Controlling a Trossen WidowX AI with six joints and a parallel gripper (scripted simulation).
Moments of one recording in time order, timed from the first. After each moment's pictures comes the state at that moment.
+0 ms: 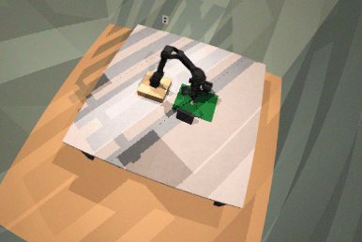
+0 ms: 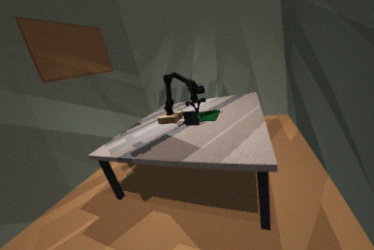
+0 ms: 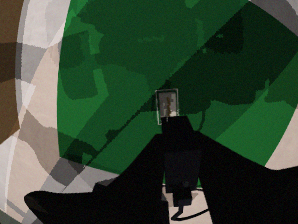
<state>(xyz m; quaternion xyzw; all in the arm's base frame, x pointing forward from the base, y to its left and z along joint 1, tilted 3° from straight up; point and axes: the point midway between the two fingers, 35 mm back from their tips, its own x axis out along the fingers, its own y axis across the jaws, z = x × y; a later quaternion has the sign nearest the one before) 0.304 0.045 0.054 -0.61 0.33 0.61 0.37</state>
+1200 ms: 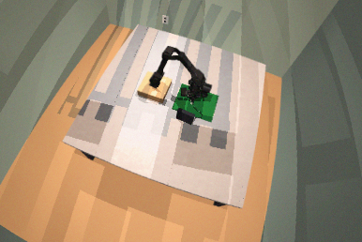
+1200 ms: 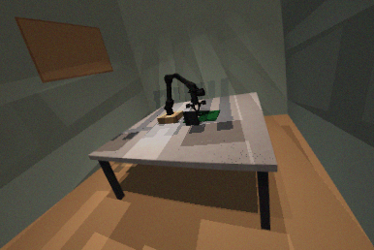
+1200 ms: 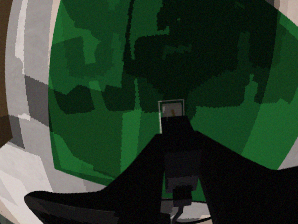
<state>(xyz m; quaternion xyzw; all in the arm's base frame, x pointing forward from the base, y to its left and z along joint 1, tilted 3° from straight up) 0.302 0.048 0.032 -0.61 0.33 0.62 0.37</state>
